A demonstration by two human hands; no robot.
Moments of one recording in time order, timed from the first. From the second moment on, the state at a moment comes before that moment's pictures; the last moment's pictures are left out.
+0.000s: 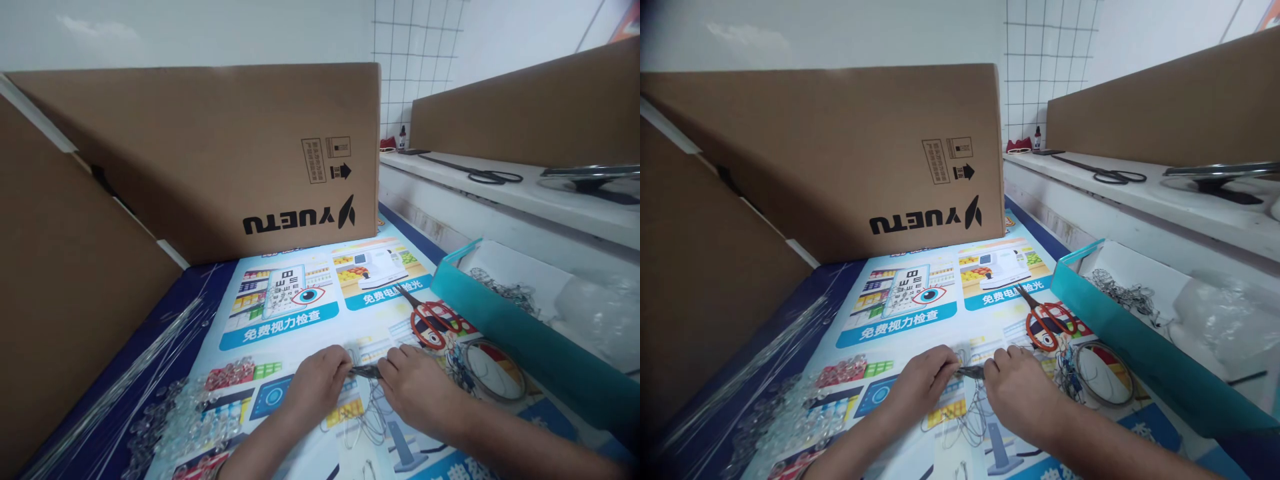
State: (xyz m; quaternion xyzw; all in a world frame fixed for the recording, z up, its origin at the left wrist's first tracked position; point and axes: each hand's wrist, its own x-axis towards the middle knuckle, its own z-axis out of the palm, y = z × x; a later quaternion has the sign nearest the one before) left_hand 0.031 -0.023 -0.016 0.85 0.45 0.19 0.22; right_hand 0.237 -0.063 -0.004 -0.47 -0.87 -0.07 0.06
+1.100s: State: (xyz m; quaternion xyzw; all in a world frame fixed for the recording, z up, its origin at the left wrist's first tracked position) left_hand 0.031 -0.024 -0.014 0.85 0.45 0.19 0.22; right_hand 0.239 -0.056 0.009 -0.46 -0.89 0.00 0.04
